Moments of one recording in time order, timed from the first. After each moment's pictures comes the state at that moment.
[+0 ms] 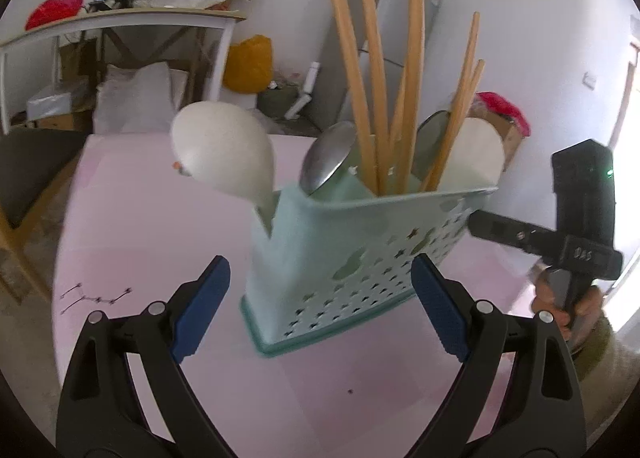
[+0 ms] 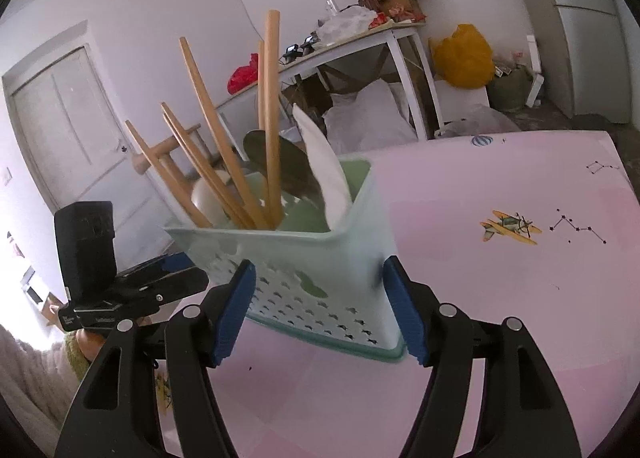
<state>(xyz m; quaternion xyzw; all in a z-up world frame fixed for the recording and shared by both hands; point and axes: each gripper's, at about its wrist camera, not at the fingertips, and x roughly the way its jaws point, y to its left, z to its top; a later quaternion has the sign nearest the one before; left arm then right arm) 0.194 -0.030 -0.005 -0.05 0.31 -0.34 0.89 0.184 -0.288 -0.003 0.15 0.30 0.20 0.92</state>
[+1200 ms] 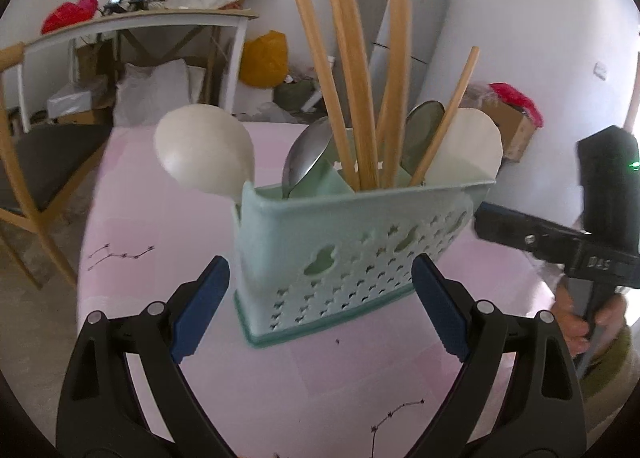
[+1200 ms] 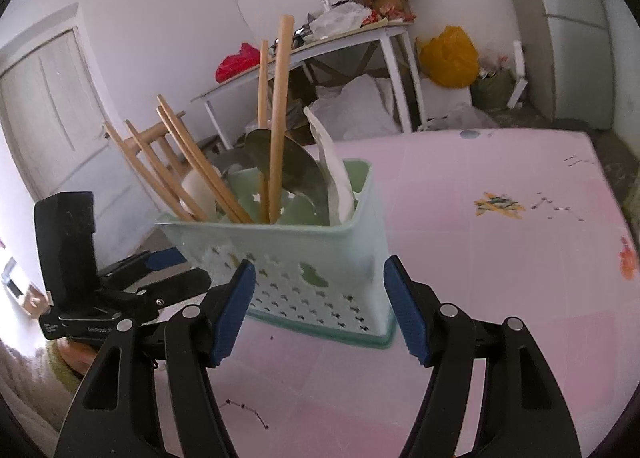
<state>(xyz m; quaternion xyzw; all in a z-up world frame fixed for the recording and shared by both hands) 0.159 -0.028 0.008 -0.03 0.32 -0.28 0.90 0.133 -0.260 0.018 0.12 0.32 0.15 0.93</state>
